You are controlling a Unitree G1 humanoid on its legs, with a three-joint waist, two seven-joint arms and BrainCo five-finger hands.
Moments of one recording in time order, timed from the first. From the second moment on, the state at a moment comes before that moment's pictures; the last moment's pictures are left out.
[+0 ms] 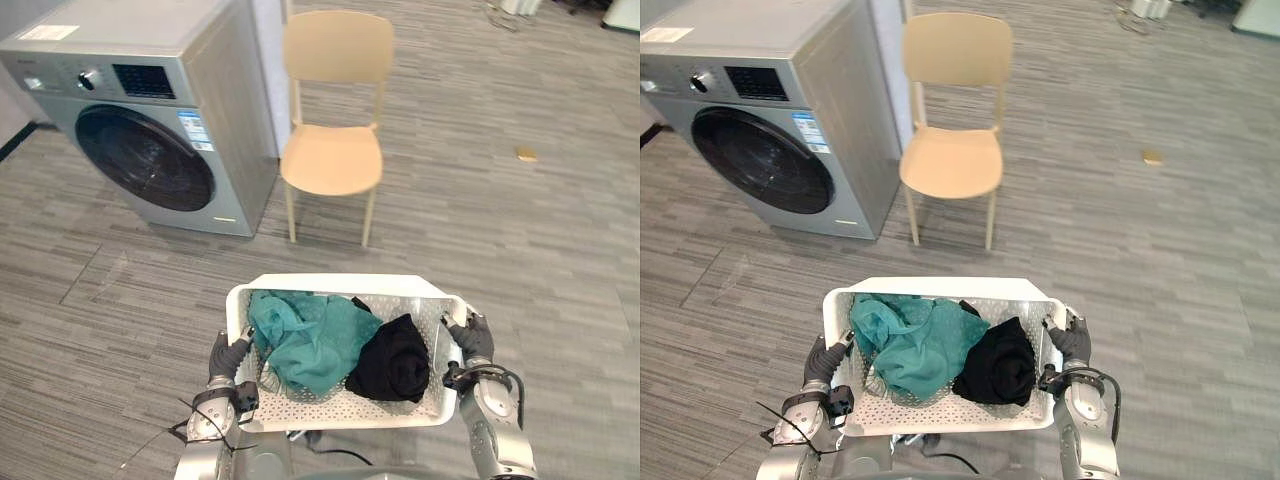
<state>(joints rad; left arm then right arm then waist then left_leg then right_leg) 0.30 0.07 0.03 0.00 -0.10 0.05 0.13 0.15 0.00 -0.10 0.13 0.24 -0.01 -0.12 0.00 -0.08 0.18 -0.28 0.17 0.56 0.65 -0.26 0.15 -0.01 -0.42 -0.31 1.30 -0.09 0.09</state>
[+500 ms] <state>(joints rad) 0.21 0.07 -0.03 0.10 -0.10 0.02 0.14 0.19 -0.02 -0.14 0.06 0.24 -0.02 -0.14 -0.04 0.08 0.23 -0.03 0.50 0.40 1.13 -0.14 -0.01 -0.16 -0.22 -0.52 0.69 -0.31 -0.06</state>
